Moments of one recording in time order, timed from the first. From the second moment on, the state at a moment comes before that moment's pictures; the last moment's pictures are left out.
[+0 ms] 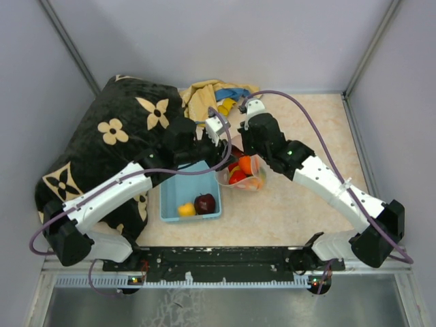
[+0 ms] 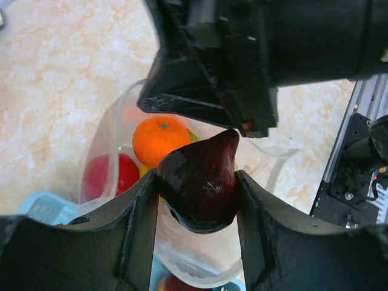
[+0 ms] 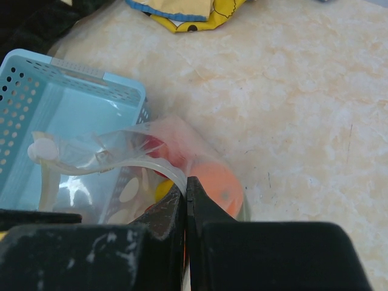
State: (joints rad) left arm -0.81 1.35 1.21 -0.19 0.27 -0.07; right arm 0.73 1.30 1.24 -0.46 0.29 0.17
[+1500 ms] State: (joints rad) left arm -0.84 1.19 1.18 -0.46 0.00 -0.10; right arm 0.73 1.30 1.22 -0.43 0.27 0.19
